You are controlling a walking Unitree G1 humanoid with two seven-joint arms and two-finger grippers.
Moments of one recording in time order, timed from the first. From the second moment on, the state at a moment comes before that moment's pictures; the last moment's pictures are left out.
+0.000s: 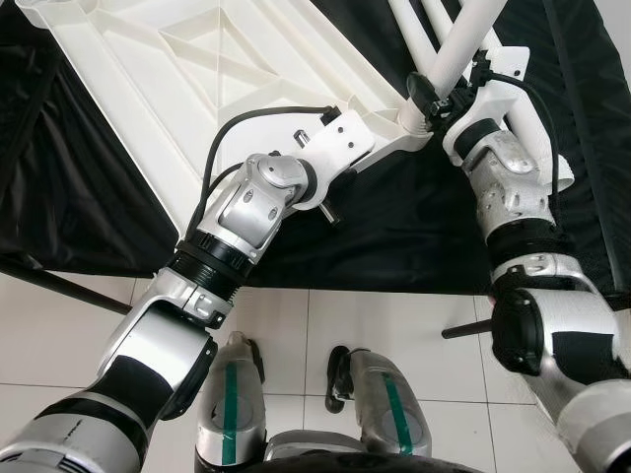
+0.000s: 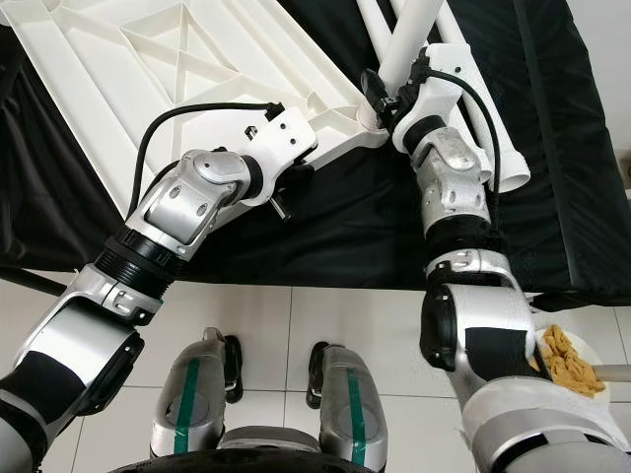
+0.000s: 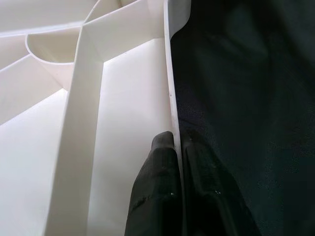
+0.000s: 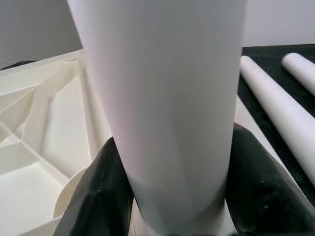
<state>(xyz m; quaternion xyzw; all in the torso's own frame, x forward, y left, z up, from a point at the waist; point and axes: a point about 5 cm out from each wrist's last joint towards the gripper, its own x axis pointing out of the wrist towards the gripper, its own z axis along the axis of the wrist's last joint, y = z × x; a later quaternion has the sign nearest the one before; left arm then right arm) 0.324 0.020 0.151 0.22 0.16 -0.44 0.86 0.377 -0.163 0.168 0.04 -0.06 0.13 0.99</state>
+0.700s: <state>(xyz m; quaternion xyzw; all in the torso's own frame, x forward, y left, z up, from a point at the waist) 0.322 0.019 0.152 0.23 0.15 -0.44 0.86 0.372 -0.136 0.170 0.07 -0.06 -0.03 1.00</state>
